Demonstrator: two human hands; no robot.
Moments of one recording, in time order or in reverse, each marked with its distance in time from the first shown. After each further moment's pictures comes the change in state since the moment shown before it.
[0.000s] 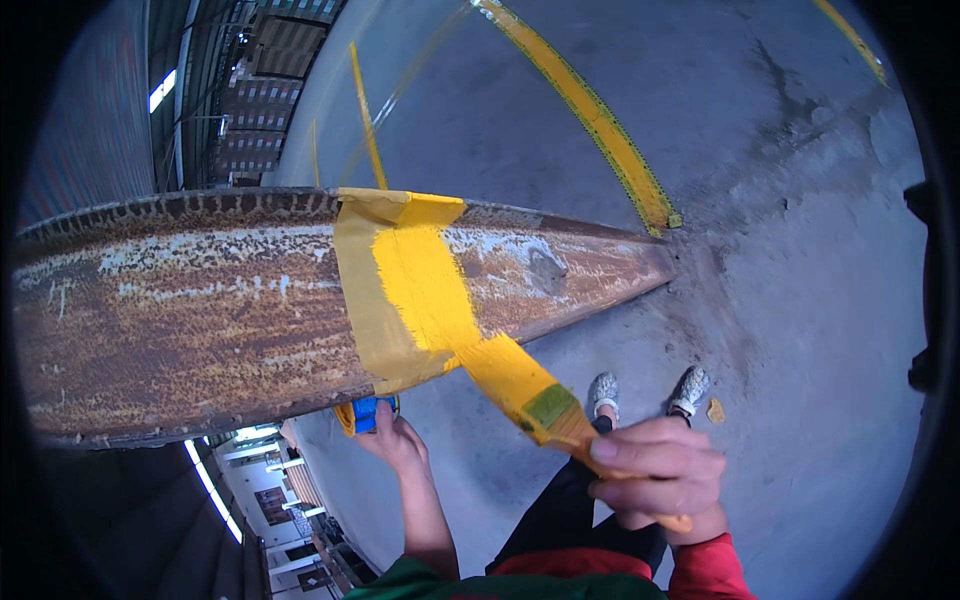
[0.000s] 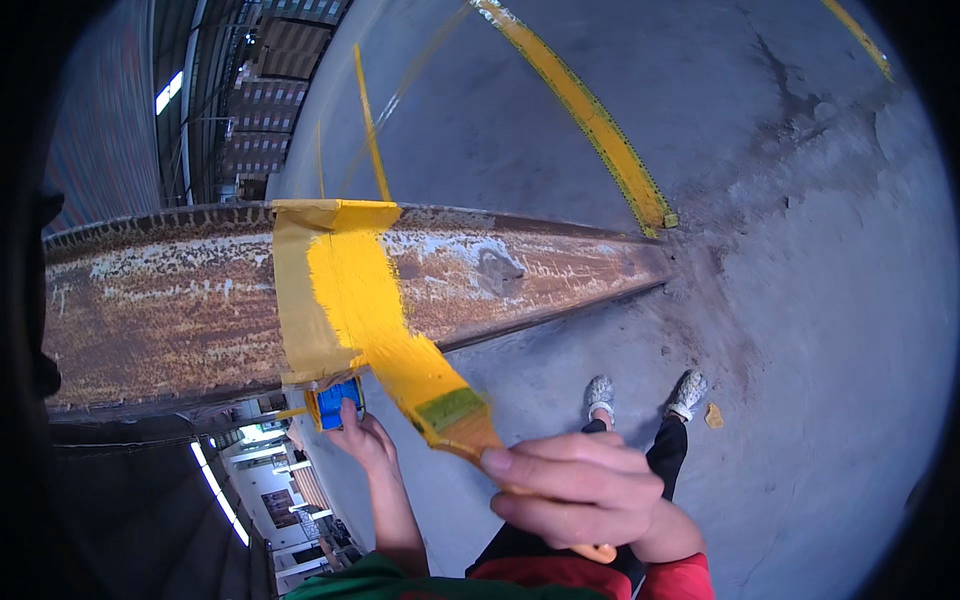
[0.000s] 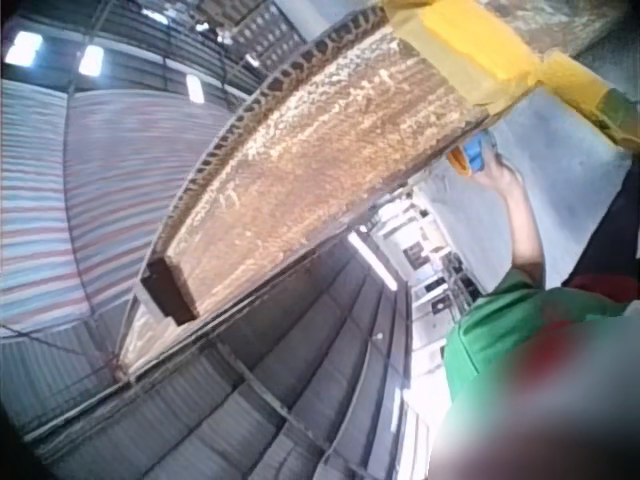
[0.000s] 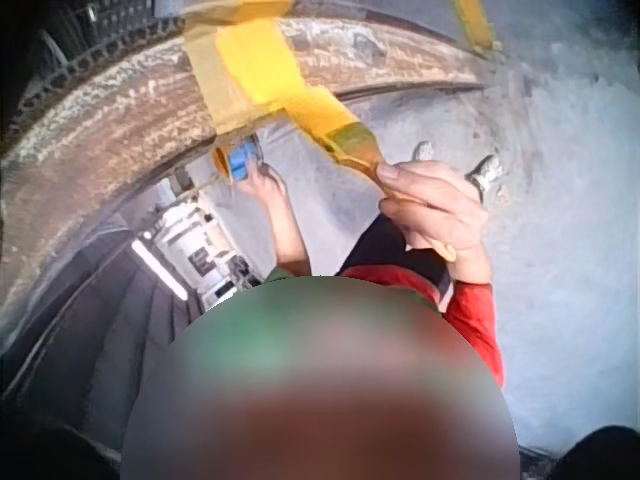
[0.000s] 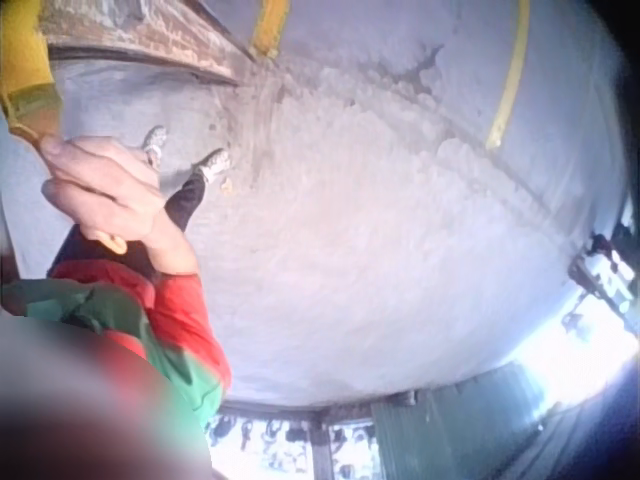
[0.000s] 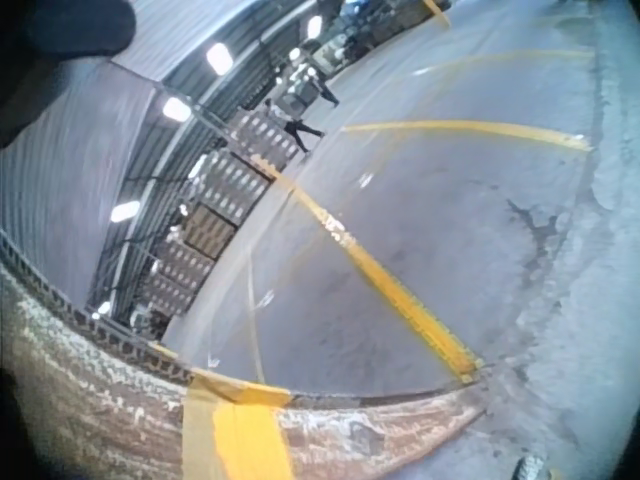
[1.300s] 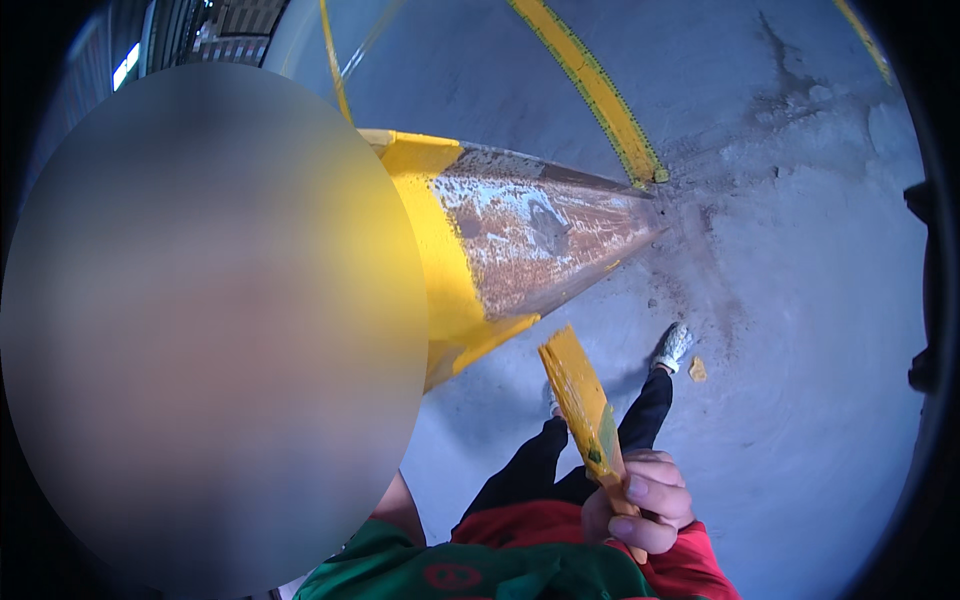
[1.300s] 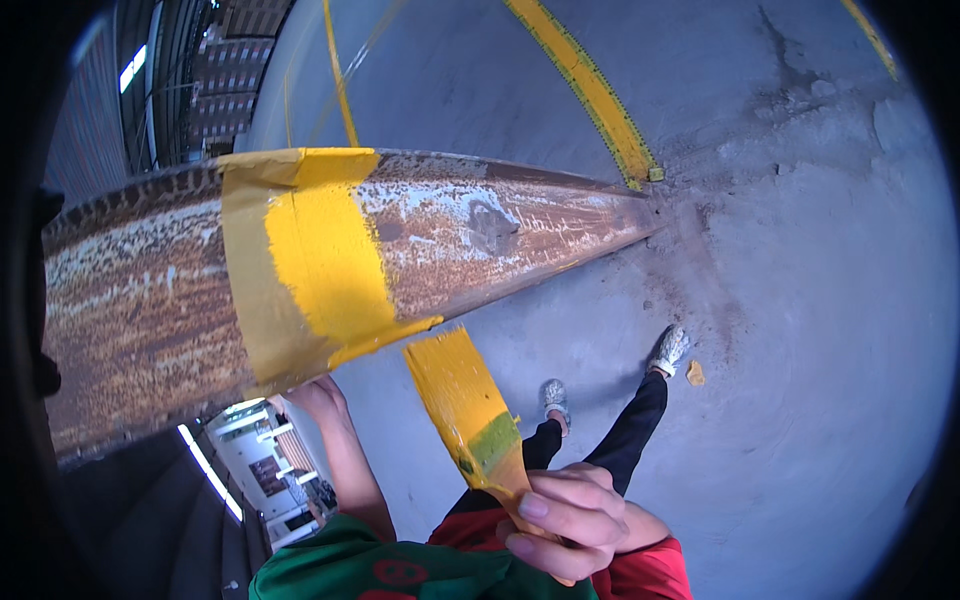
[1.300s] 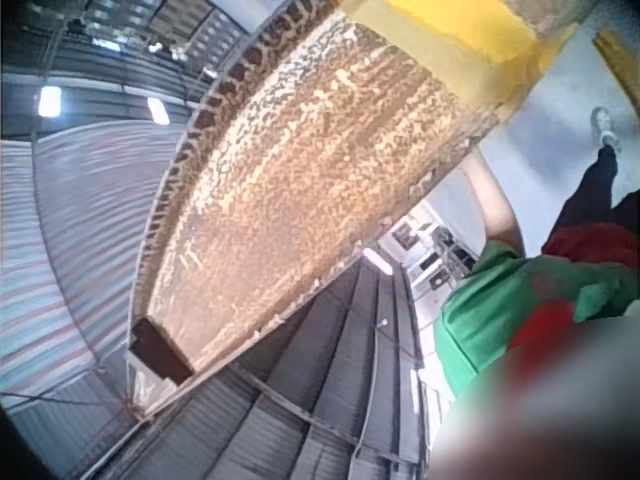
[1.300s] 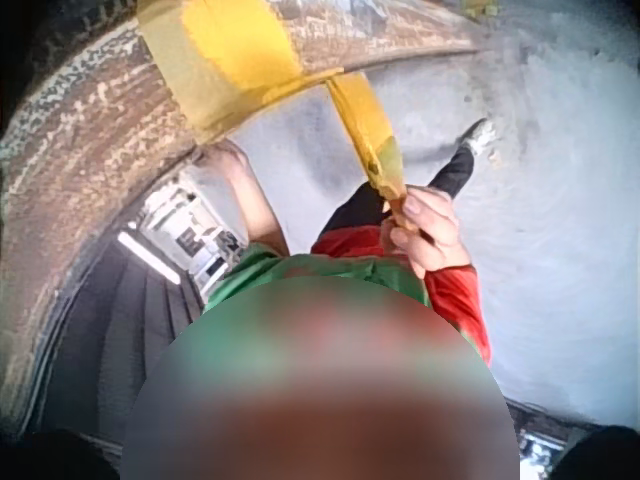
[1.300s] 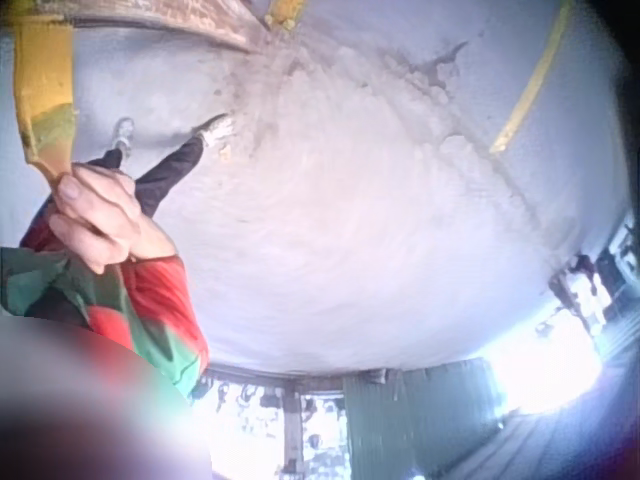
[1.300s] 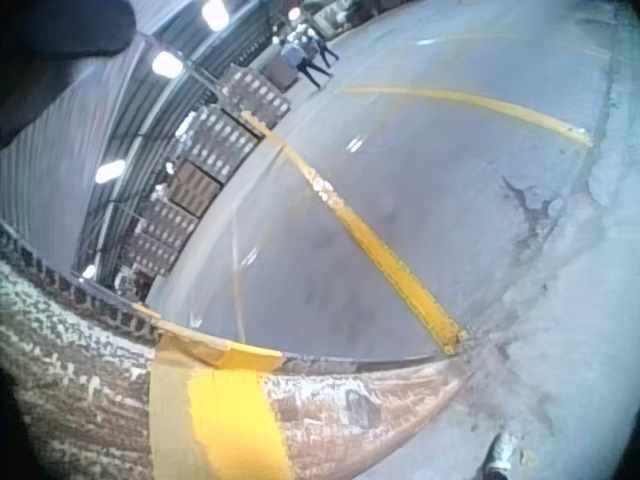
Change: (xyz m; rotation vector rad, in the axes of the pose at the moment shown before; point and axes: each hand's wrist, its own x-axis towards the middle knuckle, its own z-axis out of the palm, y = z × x) left_hand 0.056 -0.002 -0.010 -0.027 0.321 -0.151; right_hand -0.057 -0.014 0.072 -0.185 0.431 -0.098
